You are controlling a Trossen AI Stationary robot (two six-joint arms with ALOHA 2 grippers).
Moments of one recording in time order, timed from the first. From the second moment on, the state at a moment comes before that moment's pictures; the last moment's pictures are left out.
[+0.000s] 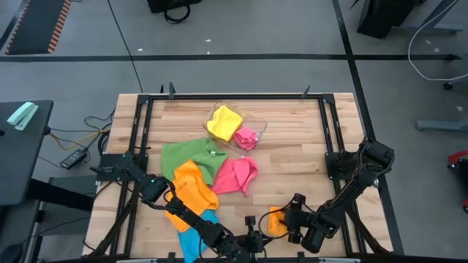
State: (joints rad) left arm -0.64 2.53 1.87 0.21 -0.74 -0.25; right arm 0.96 1.84 0.88 -0.36 0.66 1.13
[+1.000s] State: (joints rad) left arm -0.59 2.53 1.87 0.14 -0.74 -0.32; right arm 0.94 1.75 1.01 -0.61 0.65 1.30
